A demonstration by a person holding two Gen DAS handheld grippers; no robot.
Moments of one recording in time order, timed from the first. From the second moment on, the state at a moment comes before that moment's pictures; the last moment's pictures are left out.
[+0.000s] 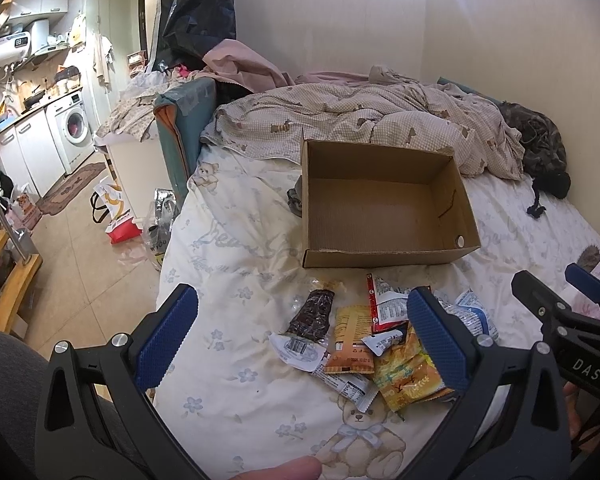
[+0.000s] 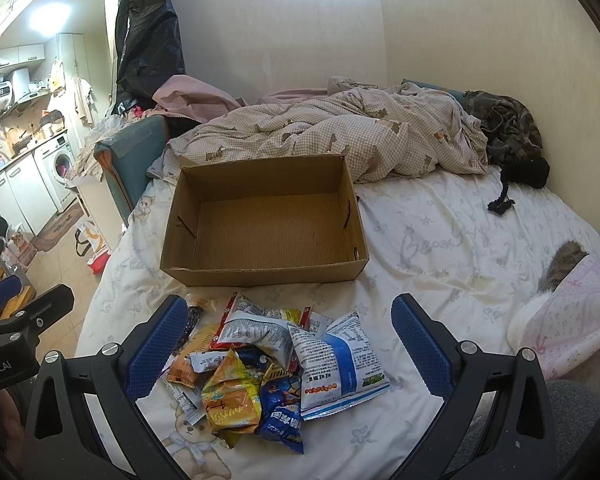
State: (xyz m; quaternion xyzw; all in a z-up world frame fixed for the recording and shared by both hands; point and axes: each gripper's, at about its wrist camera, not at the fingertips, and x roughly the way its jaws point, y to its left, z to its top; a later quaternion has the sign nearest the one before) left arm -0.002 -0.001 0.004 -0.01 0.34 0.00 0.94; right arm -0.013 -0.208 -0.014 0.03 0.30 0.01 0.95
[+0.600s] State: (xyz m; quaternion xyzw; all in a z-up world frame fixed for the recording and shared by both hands) left arm -0.001 0.000 0.005 -0.01 0.34 0.00 0.94; right arm -0.015 -0.208 -0.014 0.03 0.30 0.01 0.95
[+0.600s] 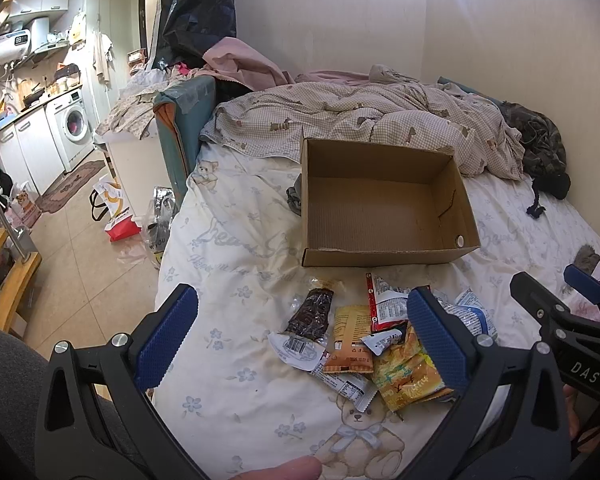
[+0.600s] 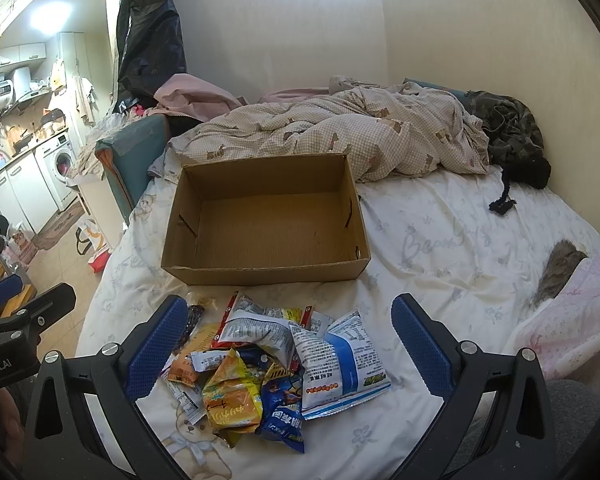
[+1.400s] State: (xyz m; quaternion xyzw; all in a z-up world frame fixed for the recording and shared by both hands) left arm 0.050 0.015 0.007 0.00 0.42 0.00 0.91; right arm 0.057 -0.278 -0.016 0.16 0.45 0.07 0.87
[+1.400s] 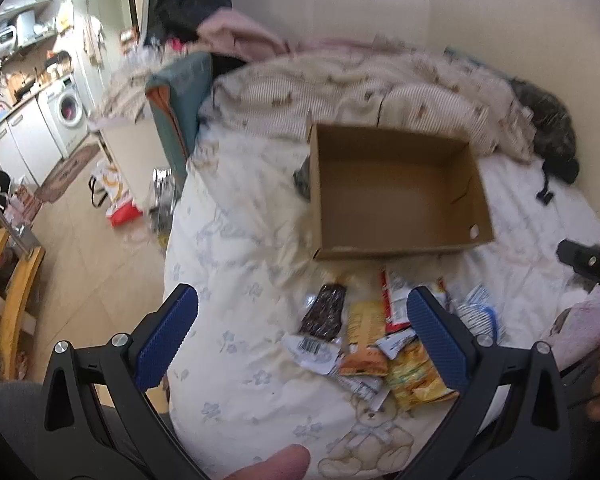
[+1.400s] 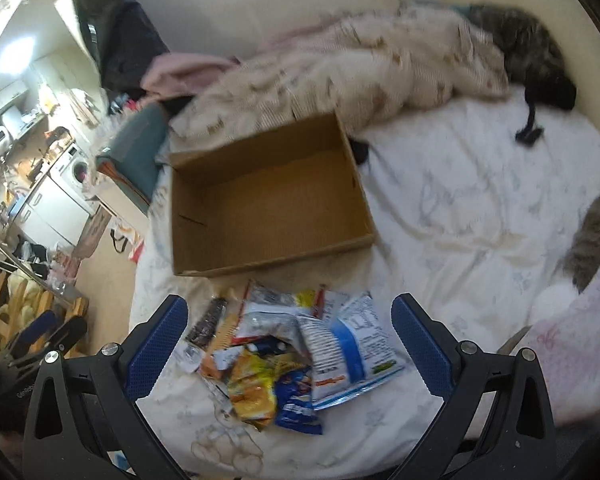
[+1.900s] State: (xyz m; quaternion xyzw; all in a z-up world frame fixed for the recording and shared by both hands) left arm 0.100 0.034 -0.042 -0.03 0.51 0.02 0.86; right arm 0.124 -0.274 -0.171 0.11 0.70 0.08 0.70
